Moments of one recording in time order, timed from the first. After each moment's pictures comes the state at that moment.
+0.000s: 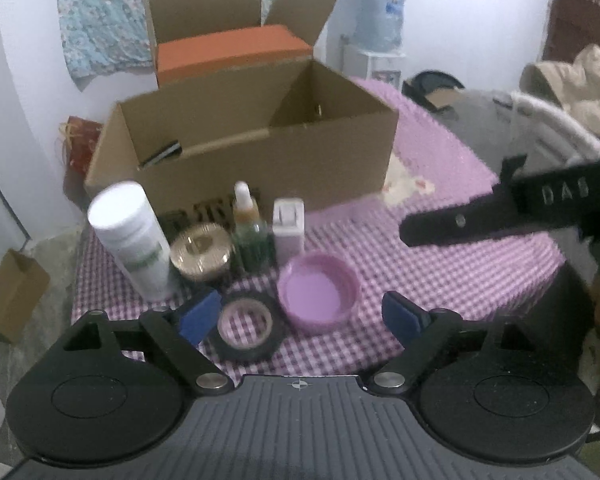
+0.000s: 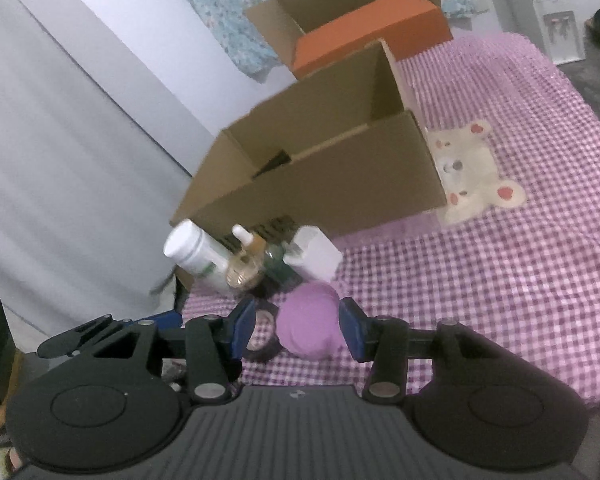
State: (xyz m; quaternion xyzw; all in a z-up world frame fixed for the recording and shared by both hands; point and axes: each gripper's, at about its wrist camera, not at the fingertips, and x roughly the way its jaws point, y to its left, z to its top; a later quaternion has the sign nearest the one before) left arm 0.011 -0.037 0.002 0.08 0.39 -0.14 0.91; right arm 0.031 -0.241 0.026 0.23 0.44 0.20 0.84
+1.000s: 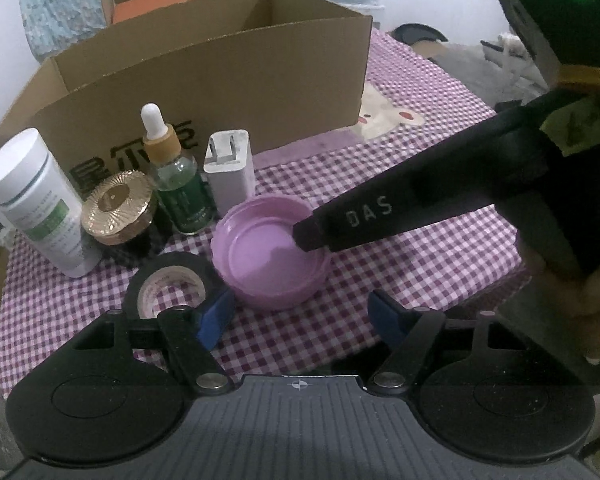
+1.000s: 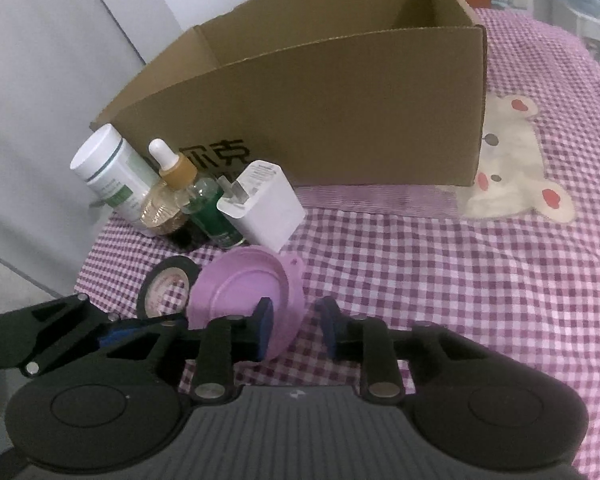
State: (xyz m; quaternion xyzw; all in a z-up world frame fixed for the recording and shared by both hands) left arm 0.030 -0.070 -0.055 0.10 0.44 -0.17 0.88; right arm 0.092 -0.198 -0.044 0.08 0.52 0.21 0.82
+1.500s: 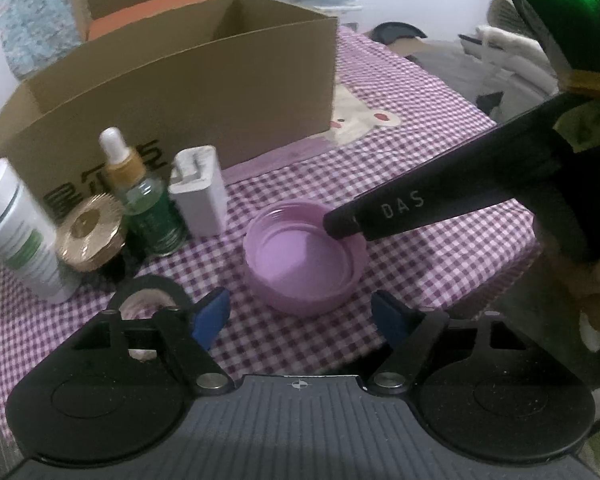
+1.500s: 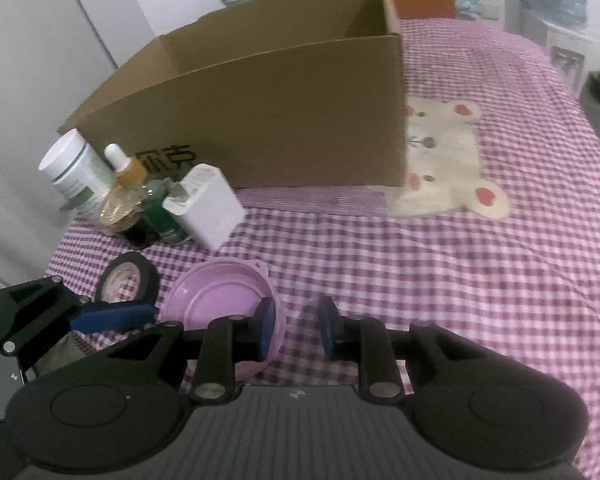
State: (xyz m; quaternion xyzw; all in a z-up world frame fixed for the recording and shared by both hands) left arm 0.036 -0.088 -0.059 0.12 0.43 -0.20 0.87; right arm 0.082 -0.233 -0.040 0.06 0.51 0.16 0.84
